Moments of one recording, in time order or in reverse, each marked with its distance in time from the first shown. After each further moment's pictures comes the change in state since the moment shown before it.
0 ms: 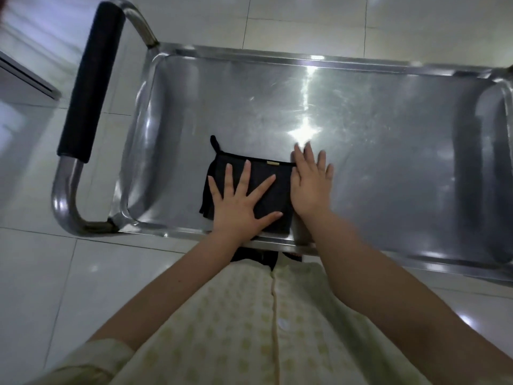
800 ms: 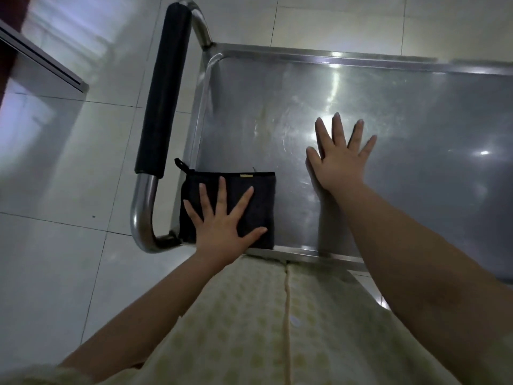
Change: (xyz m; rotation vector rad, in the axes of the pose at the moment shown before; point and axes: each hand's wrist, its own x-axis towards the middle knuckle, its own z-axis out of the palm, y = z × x) left_hand -0.050 -0.152 -0.009 -0.041 -0.112 -0.180; right_hand 0.068 -0.079 0.032 -0.371 -0.057 0.035
